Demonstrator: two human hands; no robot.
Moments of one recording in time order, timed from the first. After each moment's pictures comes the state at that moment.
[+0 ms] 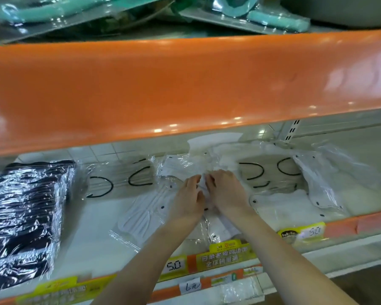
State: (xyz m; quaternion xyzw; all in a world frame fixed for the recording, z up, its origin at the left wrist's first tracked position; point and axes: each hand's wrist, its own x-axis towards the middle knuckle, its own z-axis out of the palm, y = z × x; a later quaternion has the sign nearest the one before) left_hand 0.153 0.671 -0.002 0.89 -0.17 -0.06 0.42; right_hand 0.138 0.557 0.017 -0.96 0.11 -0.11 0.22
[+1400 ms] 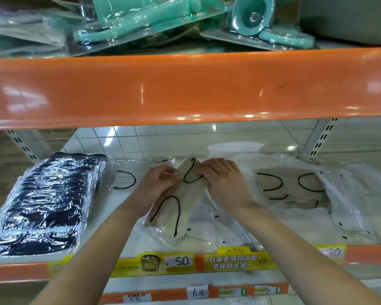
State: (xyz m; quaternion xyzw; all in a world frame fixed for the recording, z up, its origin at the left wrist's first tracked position) left_hand 0.164 0.765 0.060 0.76 -0.05 -0.11 0.63; right_hand 0.146 0.570 0.039 -0.92 -0.21 -0.32 0.13
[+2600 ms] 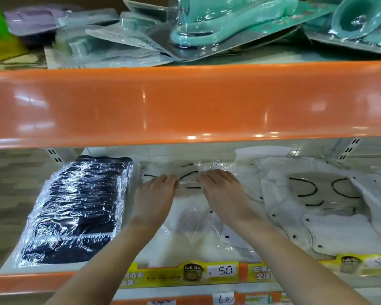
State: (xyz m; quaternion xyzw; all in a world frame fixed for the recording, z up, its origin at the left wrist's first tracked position) left_hand 0.186 0.846 0.029 0.95 -0.19 0.22 0.10; right_hand 0.169 0.661 0.026 -0.94 -0.18 -0.28 0.11
